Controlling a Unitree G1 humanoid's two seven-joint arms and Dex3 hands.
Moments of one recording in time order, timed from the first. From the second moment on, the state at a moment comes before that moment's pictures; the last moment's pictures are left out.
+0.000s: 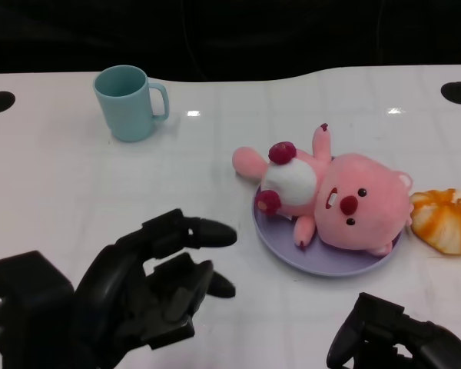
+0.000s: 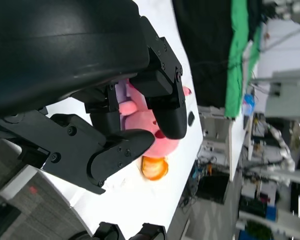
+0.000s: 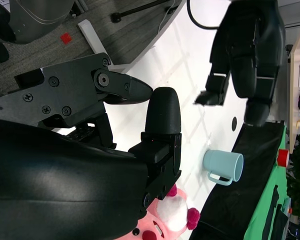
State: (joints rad) left arm 0.24 0.04 -0.07 -0.61 -0.33 0.50 -0.18; right arm 0.52 -0.25 0.16 -0.71 0.09 0.24 0.29
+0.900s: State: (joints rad) left arm 0.26 0.08 0.02 -0.58 -0.44 0.68 -0.16; right arm 0.51 -0.24 0.16 -0.69 0.08 0.21 0.30
